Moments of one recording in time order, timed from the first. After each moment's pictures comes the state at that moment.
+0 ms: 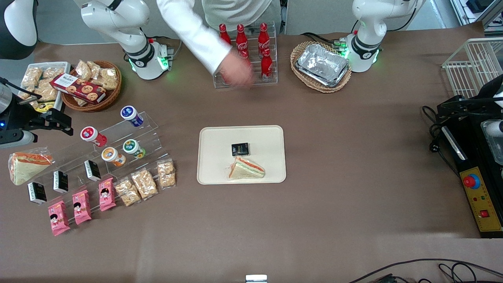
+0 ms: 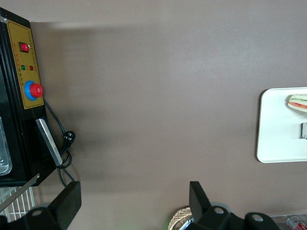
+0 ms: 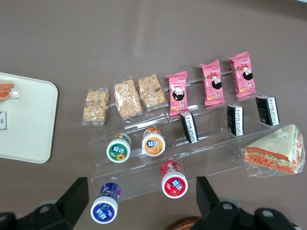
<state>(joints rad) 0.05 0.04 -0.06 -1.54 -0.03 1.59 -0.18</state>
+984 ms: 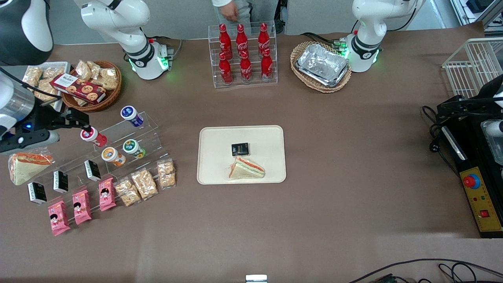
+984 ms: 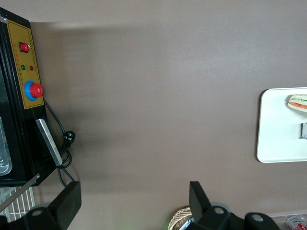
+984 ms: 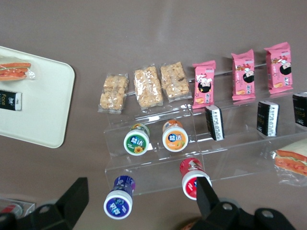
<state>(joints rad) 0.06 0.01 -0.04 -1.67 0.02 1.62 -0.22</state>
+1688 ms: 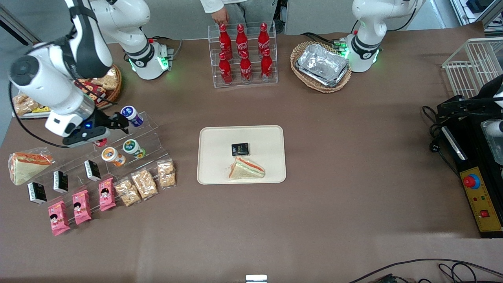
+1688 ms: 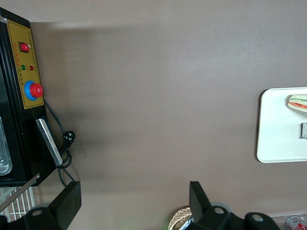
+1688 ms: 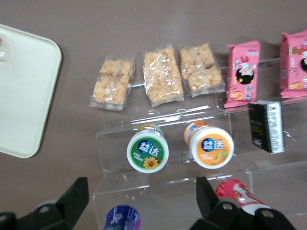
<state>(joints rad) 0.11 -0.18 -0.04 -2.31 0.03 2.17 -0.22</state>
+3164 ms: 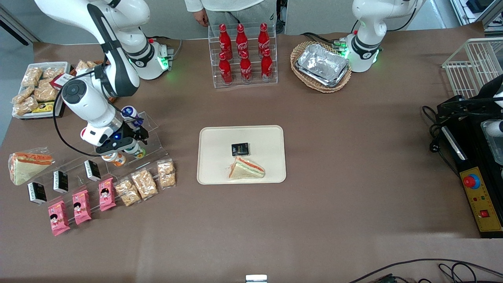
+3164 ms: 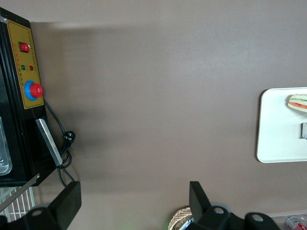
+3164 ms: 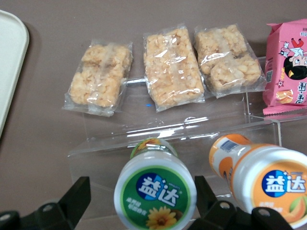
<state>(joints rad) 0.14 -0.04 -0.04 -2.50 0.03 2.56 -0.22</state>
